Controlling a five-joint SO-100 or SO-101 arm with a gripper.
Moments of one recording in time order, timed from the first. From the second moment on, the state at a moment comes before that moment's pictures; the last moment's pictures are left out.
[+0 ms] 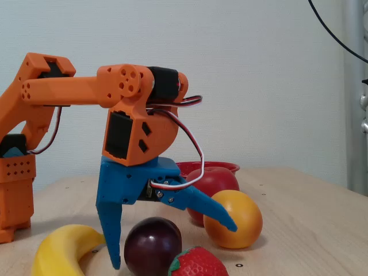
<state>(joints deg) -41.3 37.4 37.5 103.0 54.1</state>
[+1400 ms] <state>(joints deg) -41.3 37.4 37.5 102.9 54.1</state>
